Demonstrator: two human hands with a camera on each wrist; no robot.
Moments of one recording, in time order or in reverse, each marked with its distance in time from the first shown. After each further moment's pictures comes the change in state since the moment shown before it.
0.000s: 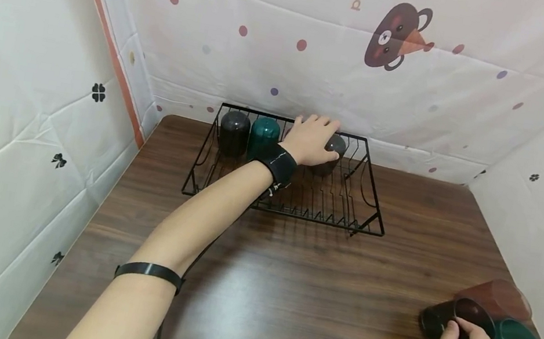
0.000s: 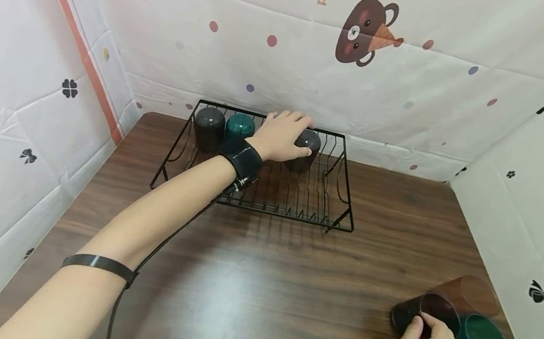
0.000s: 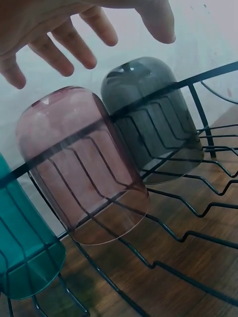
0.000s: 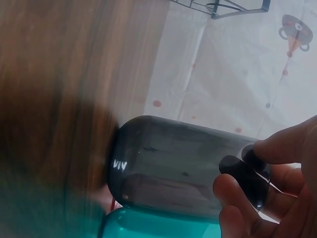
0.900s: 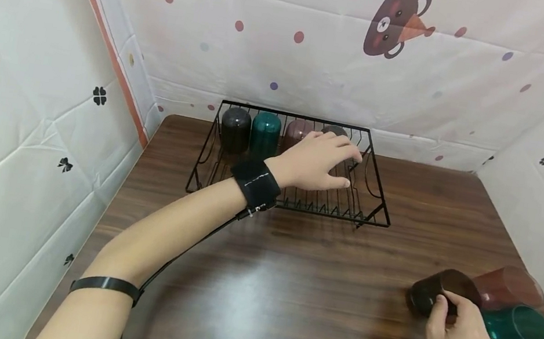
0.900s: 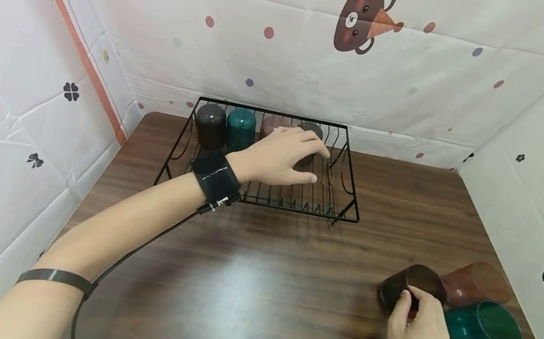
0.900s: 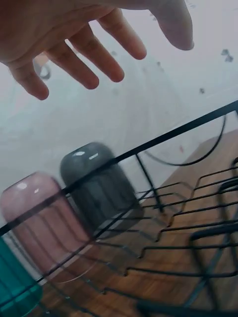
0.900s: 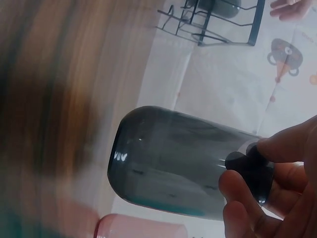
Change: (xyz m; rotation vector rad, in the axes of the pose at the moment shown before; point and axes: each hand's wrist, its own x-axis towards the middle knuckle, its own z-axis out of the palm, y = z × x) left_hand -0.065 0.035 -0.020 -0.011 -0.036 0.325; right_hand -0.008 -0.022 0.010 0.094 0.066 -0.252
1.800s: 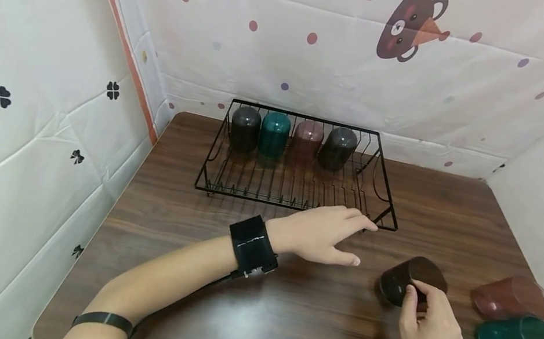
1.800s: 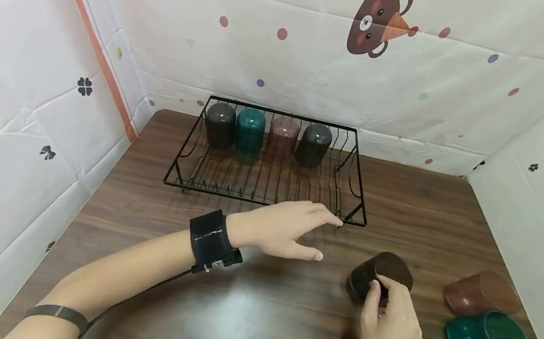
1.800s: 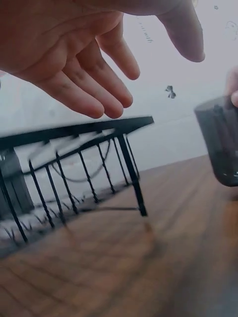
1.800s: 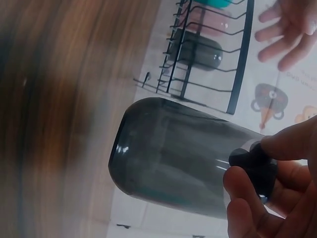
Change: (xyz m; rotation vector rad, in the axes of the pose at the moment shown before) left_hand -0.062 0.067 0.048 -0.266 -0.146 0.147; right_hand -0.008 -0.040 0.014 0.129 0.008 -0.195
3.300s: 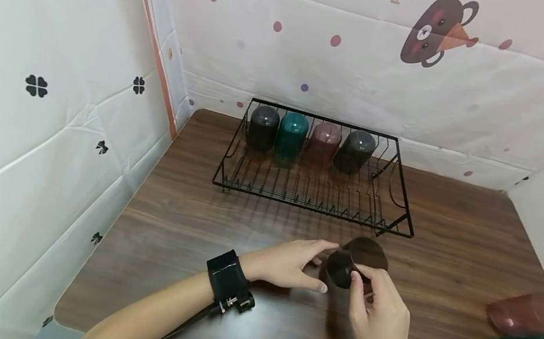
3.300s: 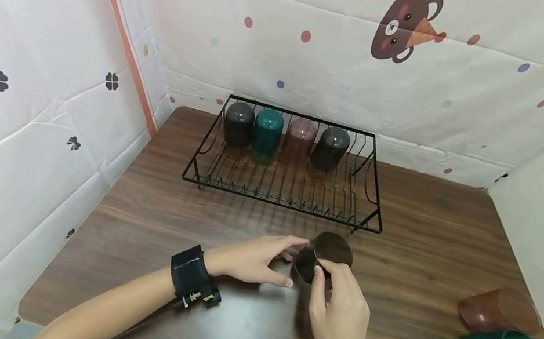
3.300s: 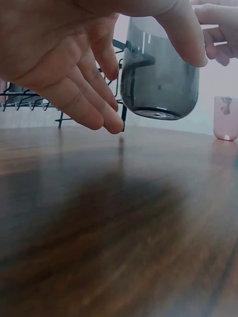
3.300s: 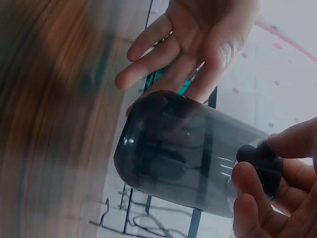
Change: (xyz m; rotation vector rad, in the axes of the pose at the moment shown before) left_hand -0.074 -0.031 0.074 -0.471 0.038 -0.168; right_hand -0.011 -0.078 0.031 0.296 -0.118 -0.330
